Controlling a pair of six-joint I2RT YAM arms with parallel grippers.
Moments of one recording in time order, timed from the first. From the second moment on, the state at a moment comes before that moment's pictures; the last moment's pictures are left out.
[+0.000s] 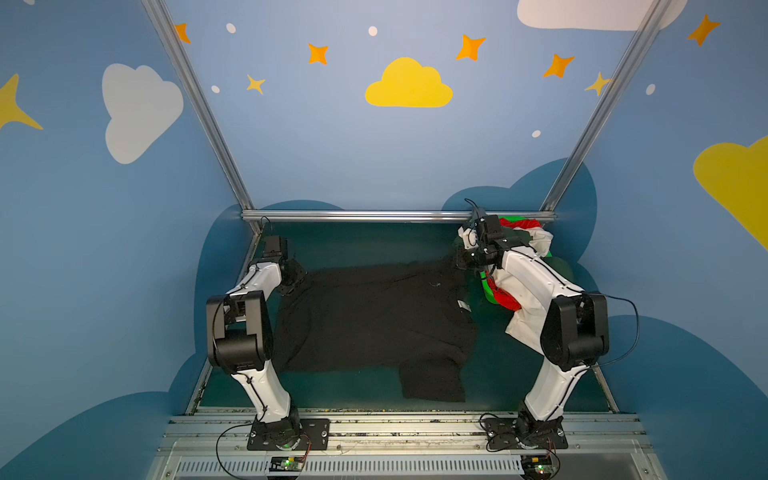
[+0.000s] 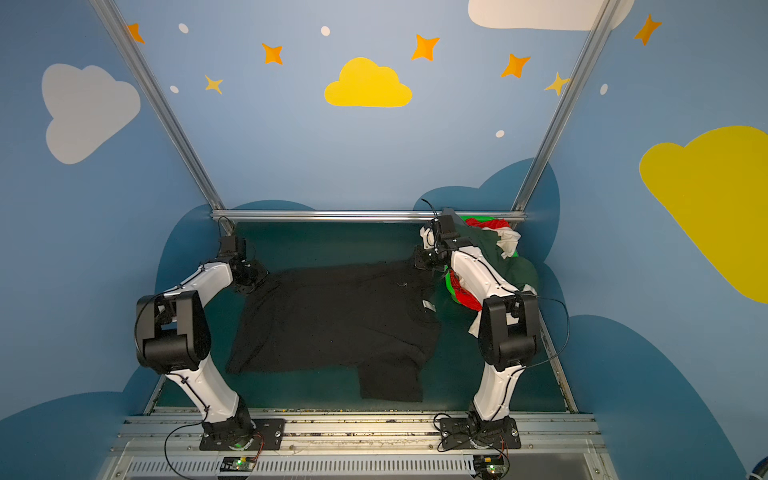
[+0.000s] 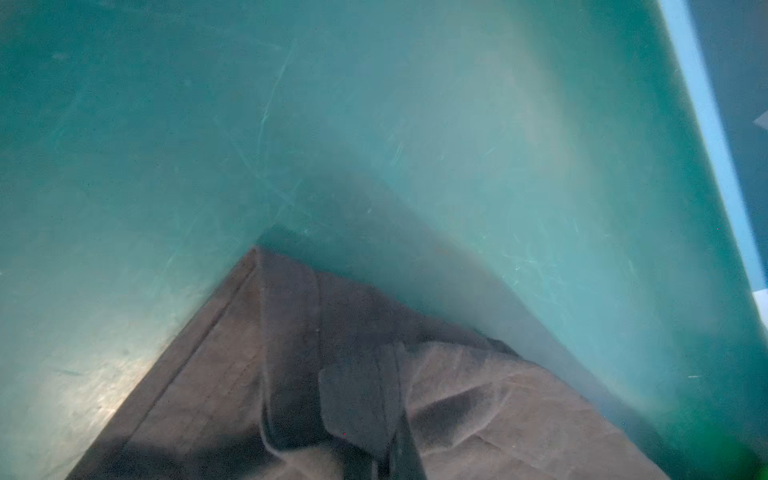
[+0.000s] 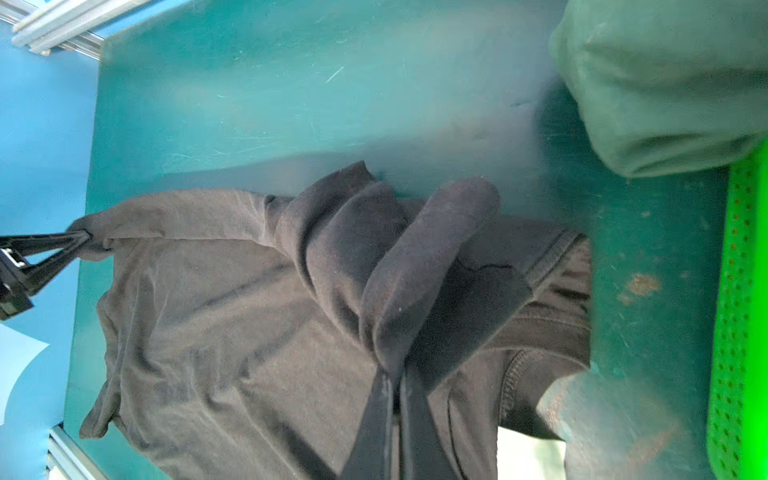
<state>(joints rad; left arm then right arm) 0.16 1.81 1.23 -0.49 0.10 -0.68 0.27 1.83 1.51 -0.65 -0.33 0.30</state>
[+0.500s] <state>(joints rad) 0.15 1.83 1.23 -0.47 0.05 -0.68 0.27 1.76 1.44 -0.65 -0.33 0.30</state>
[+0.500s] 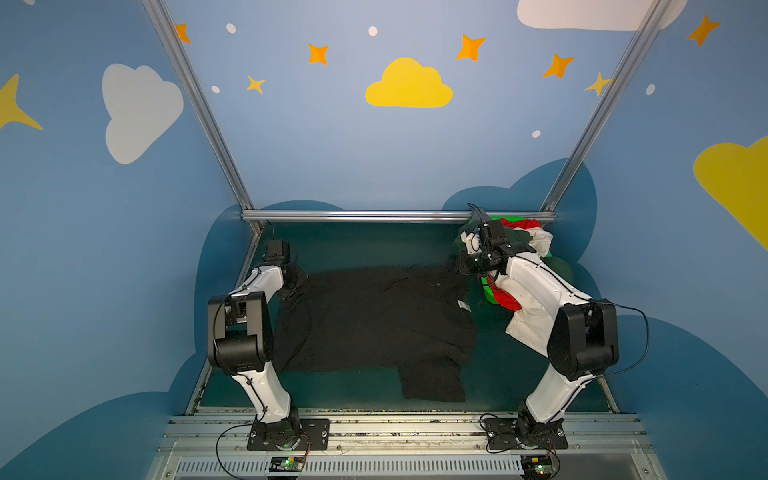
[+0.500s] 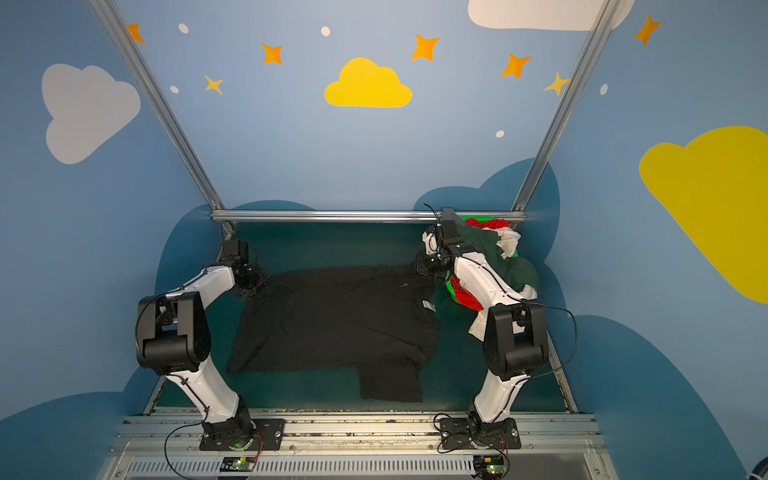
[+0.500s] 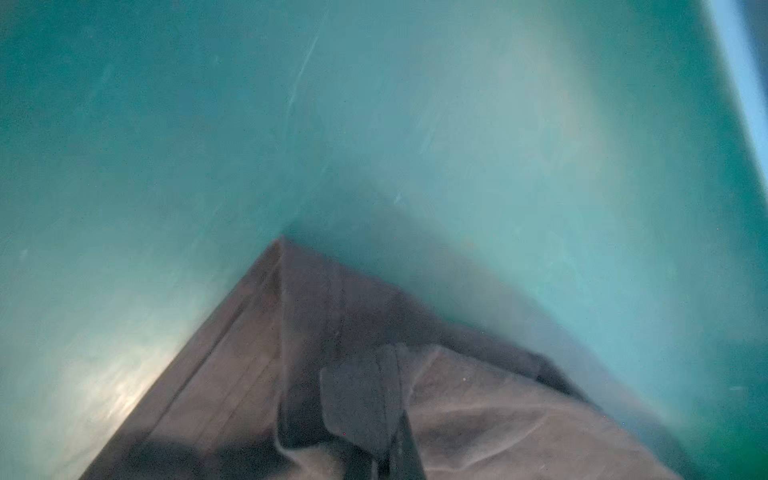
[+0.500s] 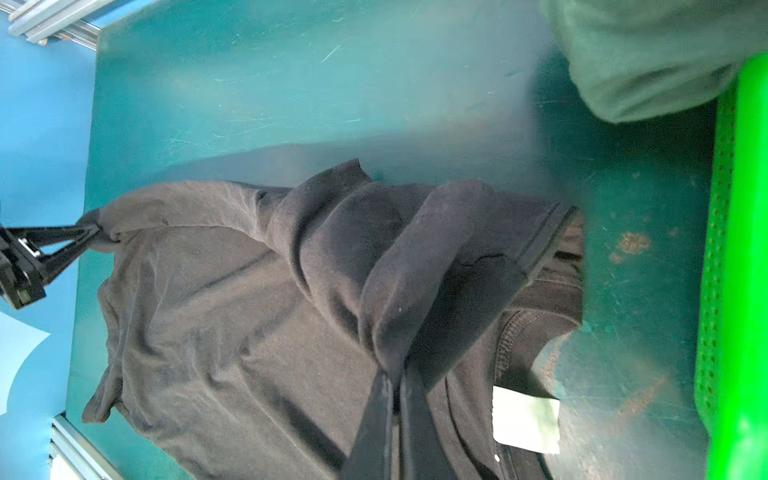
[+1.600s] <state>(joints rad) 0.17 2.17 1.71 -0.51 0.10 -0.47 0.25 2.04 1.74 -0.68 -0.29 0.31</state>
